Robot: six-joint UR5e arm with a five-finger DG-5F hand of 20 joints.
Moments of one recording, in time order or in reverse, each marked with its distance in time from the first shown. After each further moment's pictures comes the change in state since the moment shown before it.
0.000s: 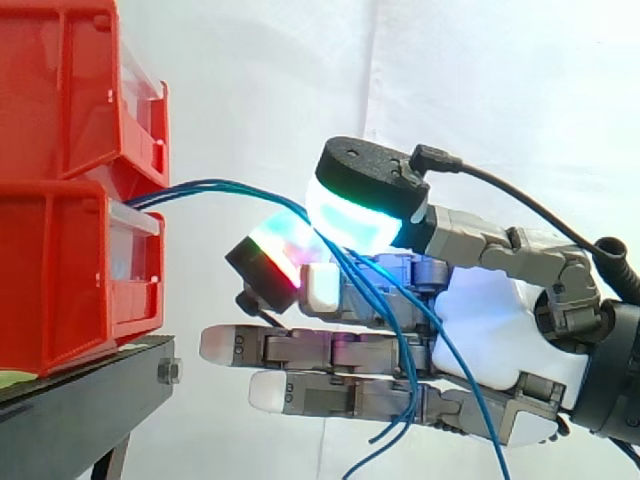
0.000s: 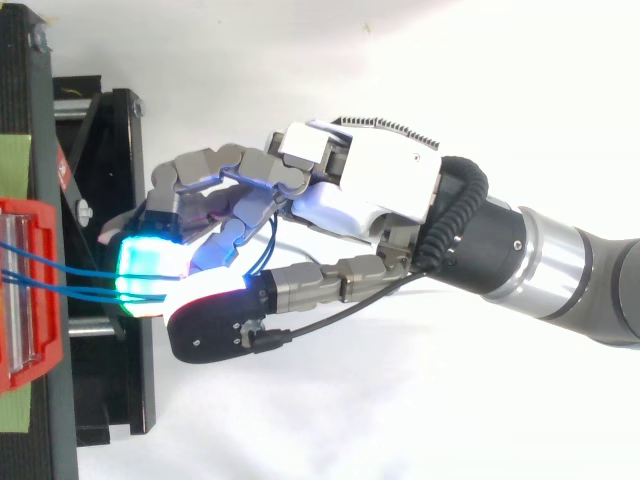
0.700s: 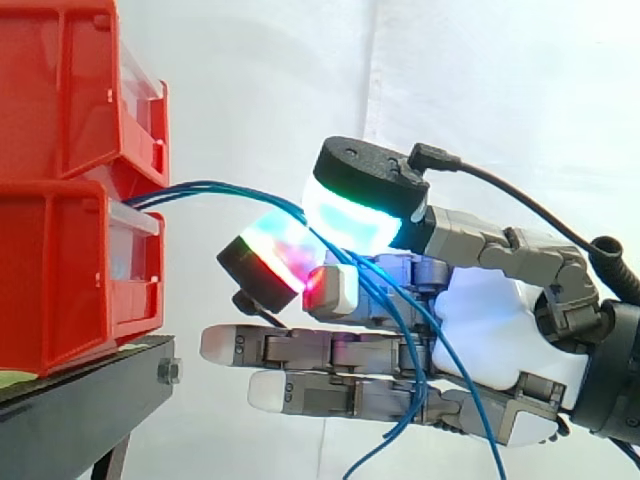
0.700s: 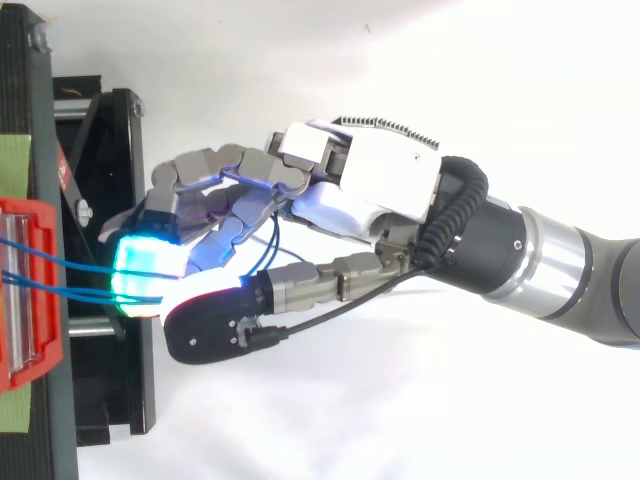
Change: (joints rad) arm 0.000 0.000 0.000 0.000 0.000 0.002
